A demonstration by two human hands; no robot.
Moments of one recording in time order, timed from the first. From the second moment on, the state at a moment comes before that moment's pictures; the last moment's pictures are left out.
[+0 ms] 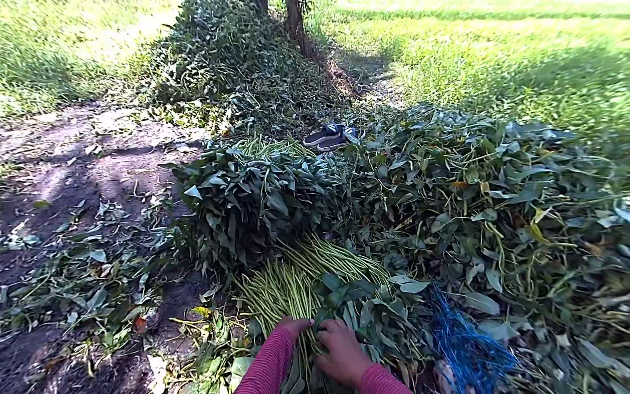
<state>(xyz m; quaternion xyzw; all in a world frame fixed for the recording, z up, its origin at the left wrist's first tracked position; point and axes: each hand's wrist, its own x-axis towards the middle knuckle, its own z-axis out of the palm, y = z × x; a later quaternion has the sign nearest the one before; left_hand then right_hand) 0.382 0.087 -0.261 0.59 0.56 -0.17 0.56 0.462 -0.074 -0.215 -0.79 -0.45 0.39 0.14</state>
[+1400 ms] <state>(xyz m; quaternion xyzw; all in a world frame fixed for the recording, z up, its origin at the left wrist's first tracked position) 0.371 0.076 -0.251 0.41 0.57 -0.01 0.71 0.478 -0.073 -0.216 -0.77 -0.35 0.45 0.30</state>
